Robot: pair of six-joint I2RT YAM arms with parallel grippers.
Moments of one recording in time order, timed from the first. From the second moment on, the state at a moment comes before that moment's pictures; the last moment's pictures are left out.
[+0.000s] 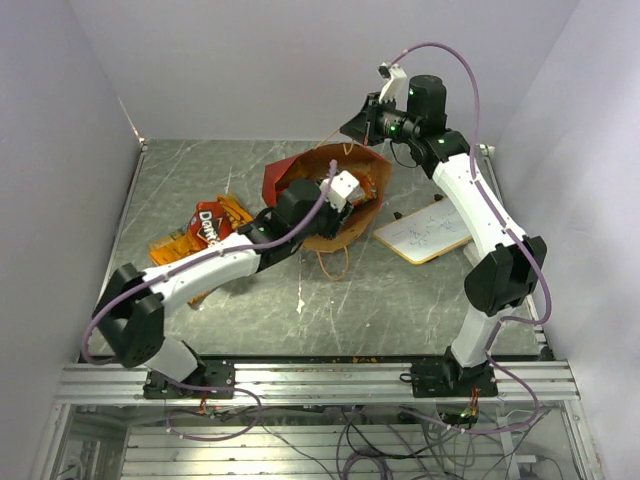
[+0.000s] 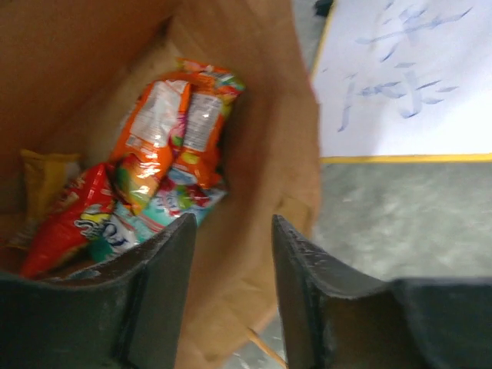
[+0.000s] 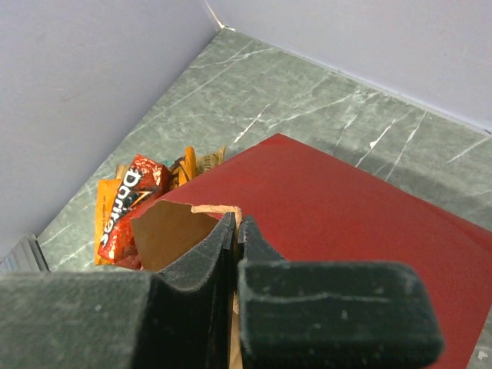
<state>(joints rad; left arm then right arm) -0.85 1.47 1.14 0.02 -0.08 0.08 0.35 1.81 1.88 -0.33 -0.52 0.25</state>
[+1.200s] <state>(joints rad) -0.70 2.07 1.46 0.13 -0.15 0.49 0.33 1.86 1.97 -0.41 -0.57 0.30</state>
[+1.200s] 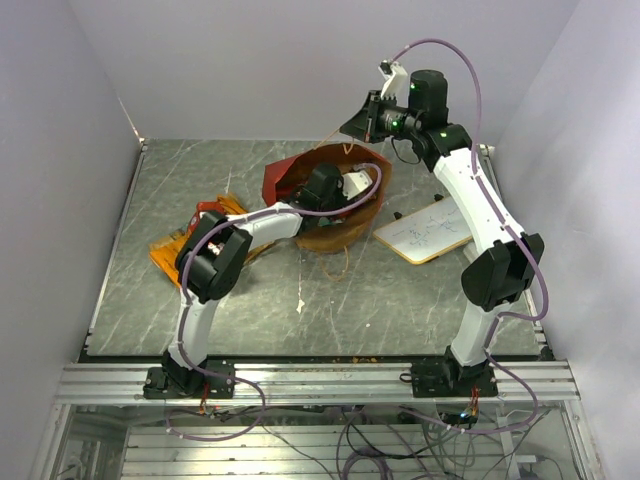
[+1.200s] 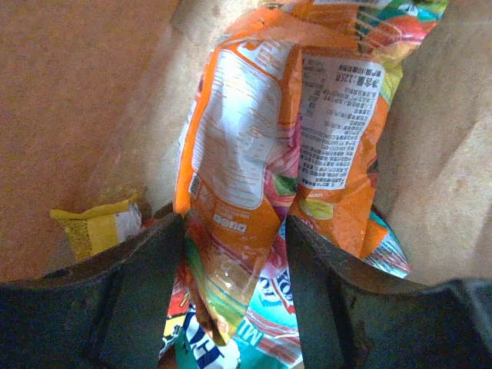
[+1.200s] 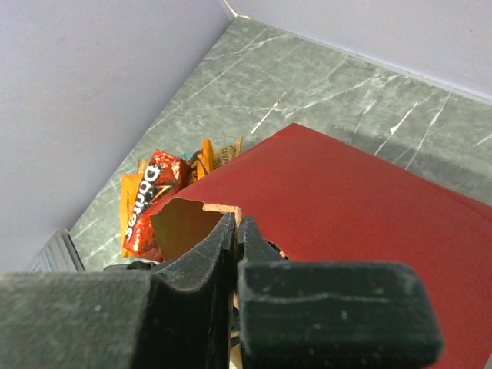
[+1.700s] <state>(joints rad) -0.70 2.14 1.54 0.12 -0.19 0.58 0.32 1.86 1.97 -0.42 -0.60 0.34</state>
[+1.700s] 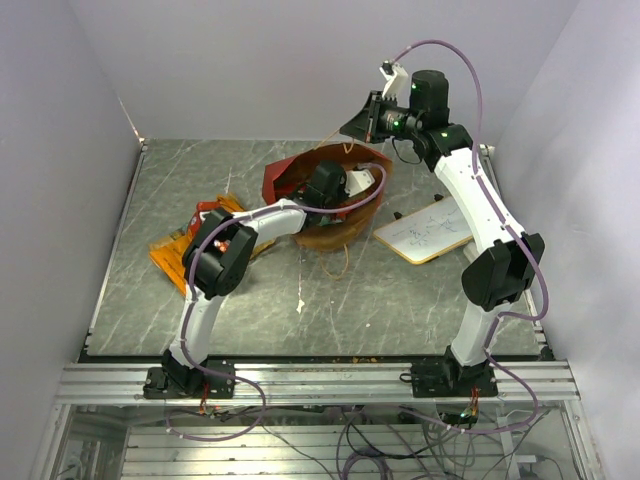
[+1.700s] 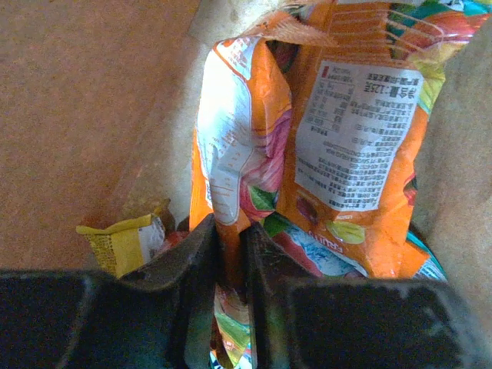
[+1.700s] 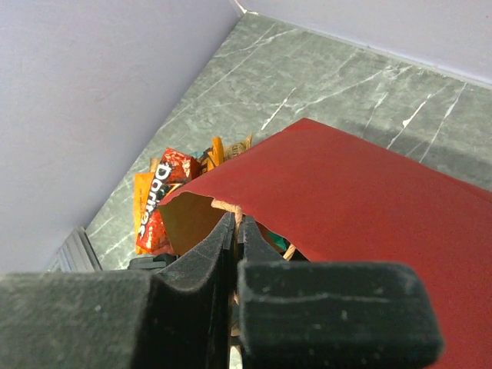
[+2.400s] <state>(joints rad) -0.71 1.82 1.44 -0.11 -0.09 0.41 0.32 1.86 1.95 -0.41 -0.59 0.34</state>
